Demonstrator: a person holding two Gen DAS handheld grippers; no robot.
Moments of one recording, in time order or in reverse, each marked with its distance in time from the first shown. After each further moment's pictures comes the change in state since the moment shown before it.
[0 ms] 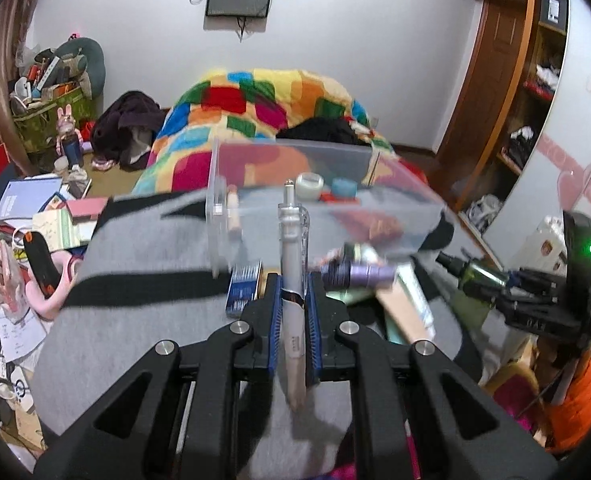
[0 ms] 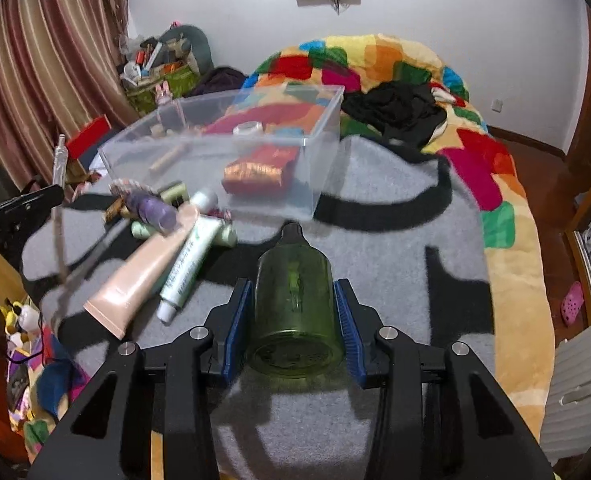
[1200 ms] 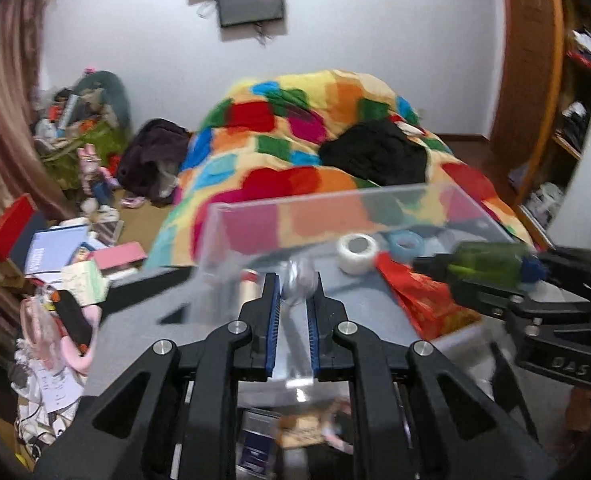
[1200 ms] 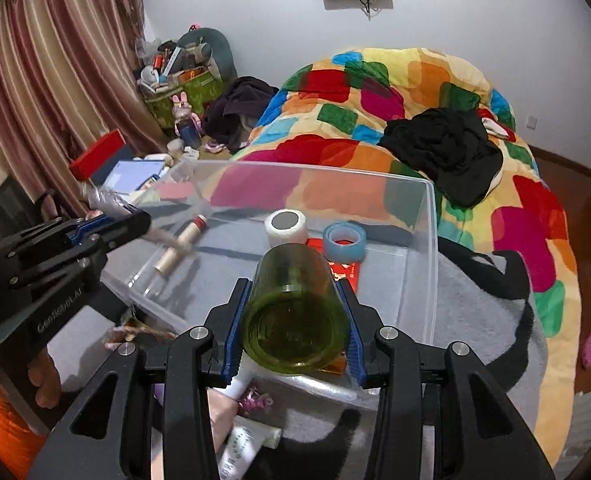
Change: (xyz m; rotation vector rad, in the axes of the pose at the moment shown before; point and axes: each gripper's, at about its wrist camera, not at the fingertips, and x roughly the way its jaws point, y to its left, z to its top) left arm 0.104 -0.016 0.070 0.106 0.025 0.208; right arm 0.080 0.033 0.115 -0.043 0.012 0.076
